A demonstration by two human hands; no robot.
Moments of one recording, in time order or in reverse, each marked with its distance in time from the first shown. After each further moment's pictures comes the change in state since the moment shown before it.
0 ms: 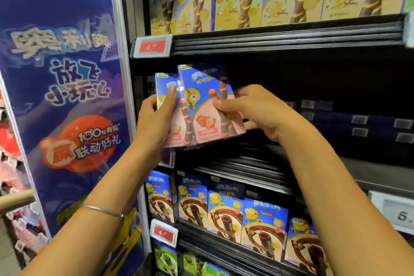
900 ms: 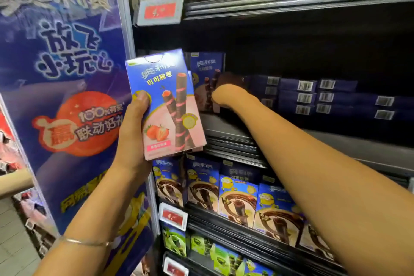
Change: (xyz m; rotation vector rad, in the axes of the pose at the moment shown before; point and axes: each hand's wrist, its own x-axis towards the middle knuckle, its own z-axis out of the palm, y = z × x) left_hand -0.038 -0.033 -0.042 -0.477 -0.127 0.024; right_hand 0.123 0.038 0.069 -0.844 0.264 0.107
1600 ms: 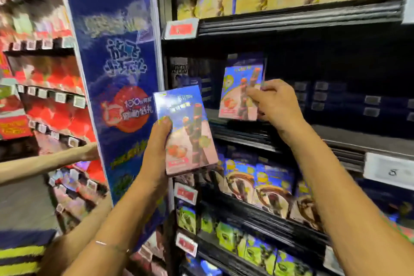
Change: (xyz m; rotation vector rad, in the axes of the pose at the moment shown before) left_hand -0.083 0.004 -0.001 -0.025 0.051 -0.271; right_hand -0.128 0.073 -0.054 0.940 0.149 -0.036
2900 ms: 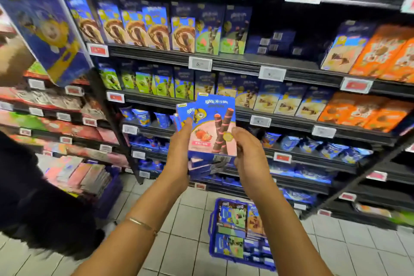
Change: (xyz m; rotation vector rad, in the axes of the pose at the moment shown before) left_hand -0.438 -0.179 0.168 0.138 0.127 -0.676; right_hand -0.546 0.053 -0.230 0.314 0.170 0.610
